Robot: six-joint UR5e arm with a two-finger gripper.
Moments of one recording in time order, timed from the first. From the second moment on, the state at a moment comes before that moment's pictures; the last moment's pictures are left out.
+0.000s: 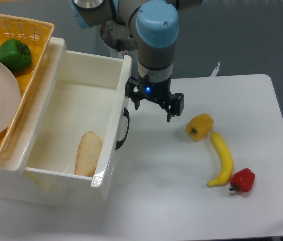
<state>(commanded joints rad) 2.46 -1.75 -1.54 -1.37 1.52 0.85</state>
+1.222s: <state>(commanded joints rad) 2.48 -1.86 -1.62 -1.22 1.54 0.82</state>
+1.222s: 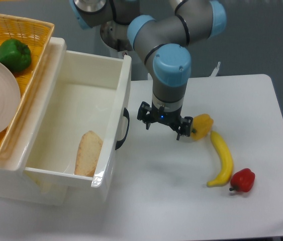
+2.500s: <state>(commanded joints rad) 2.51 -1.98 -1.62 -1.25 1.38 0.73</state>
